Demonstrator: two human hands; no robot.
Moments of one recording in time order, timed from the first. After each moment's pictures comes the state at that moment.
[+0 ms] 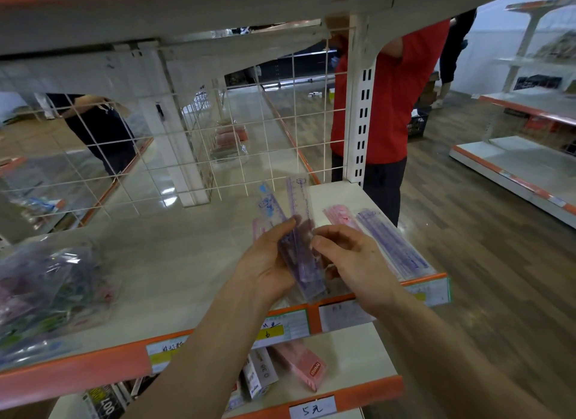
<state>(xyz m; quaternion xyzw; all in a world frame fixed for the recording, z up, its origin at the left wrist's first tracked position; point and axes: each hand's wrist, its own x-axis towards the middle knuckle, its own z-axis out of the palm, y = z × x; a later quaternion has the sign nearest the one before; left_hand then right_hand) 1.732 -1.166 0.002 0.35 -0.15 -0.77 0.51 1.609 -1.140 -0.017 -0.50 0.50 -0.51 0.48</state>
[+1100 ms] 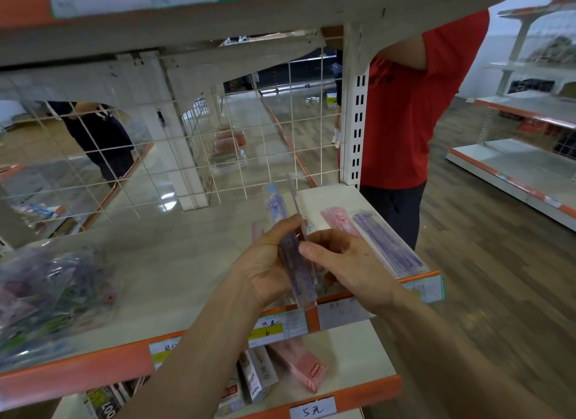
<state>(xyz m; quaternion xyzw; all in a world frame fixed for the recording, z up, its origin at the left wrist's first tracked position) 1.736 -1.153 0.013 0.36 -0.22 -0.79 0.44 1.606 -1.130 -0.007 -0.55 0.47 -0.46 0.52</state>
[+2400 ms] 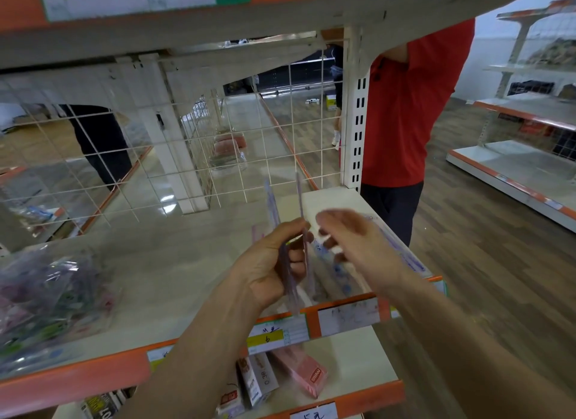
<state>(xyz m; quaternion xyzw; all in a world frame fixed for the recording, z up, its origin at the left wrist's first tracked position) 1.736 -1.154 0.019 0.41 -0.26 -0.77 0.43 1.598 -1.151 0.008 -0.53 0.51 -0.49 0.48</state>
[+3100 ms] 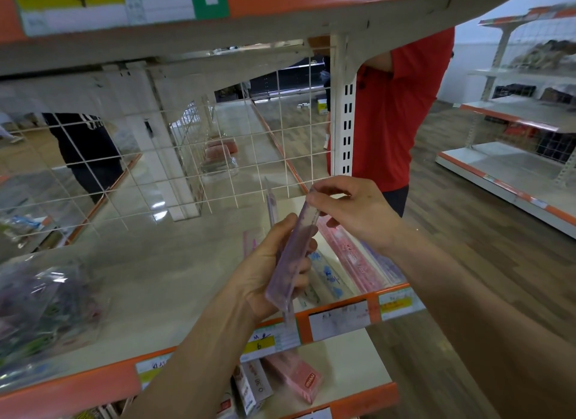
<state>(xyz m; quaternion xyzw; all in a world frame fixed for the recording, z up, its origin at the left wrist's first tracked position) 1.729 -1.146 0.022 0.35 -0.29 -0.80 0.38 1.581 -1.173 0.047 -0.62 0.48 -0.50 0.36</state>
